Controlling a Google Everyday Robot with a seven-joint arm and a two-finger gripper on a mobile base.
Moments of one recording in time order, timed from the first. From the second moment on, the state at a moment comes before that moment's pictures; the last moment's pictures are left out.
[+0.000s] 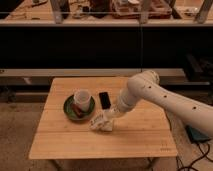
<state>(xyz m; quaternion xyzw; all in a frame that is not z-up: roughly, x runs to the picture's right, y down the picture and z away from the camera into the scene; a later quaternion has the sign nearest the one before) 0.047 0.104 0.714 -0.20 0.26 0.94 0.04</state>
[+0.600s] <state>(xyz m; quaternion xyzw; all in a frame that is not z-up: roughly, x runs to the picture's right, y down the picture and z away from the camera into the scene) 0.007 0.094 0.687 -0.19 0.25 0.94 0.13</state>
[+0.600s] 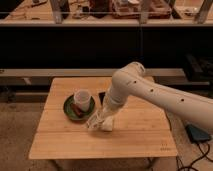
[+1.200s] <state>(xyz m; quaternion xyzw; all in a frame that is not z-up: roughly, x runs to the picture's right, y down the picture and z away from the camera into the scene) -0.018 0.110 0.671 -0.16 0.24 0.94 0.19</state>
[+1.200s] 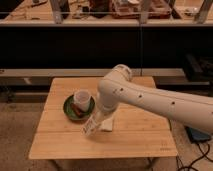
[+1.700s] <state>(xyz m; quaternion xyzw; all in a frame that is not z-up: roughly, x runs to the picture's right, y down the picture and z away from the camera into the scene) -0.027 0.126 0.673 -0.14 0.26 0.93 0.22</state>
